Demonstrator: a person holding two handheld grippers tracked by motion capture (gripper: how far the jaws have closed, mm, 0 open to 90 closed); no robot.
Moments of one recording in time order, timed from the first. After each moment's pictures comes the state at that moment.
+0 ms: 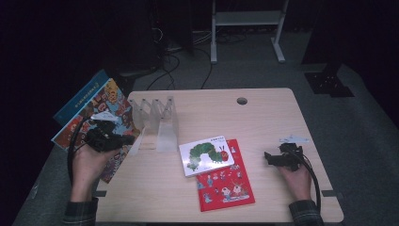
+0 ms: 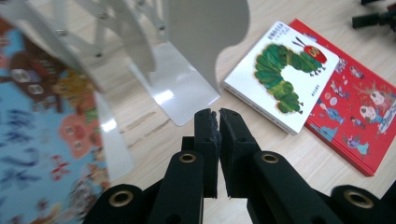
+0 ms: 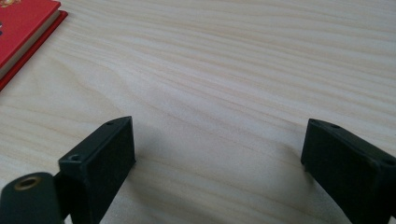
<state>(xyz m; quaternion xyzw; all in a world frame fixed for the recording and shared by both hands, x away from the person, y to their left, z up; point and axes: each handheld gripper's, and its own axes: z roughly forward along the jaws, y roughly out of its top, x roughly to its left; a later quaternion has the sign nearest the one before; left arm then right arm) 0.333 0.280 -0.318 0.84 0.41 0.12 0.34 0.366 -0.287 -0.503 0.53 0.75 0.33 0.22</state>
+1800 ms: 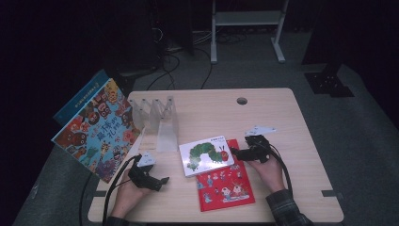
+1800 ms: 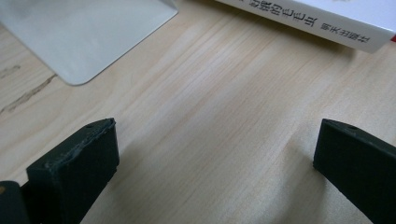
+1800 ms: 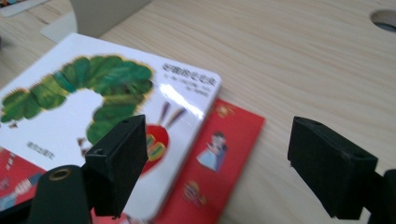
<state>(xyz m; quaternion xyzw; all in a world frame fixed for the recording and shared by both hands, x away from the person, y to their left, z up) 0.326 0.236 -0.500 0.87 0.32 0.14 0.36 0.373 -0.177 -0.452 0.42 0.80 0.40 0.16</state>
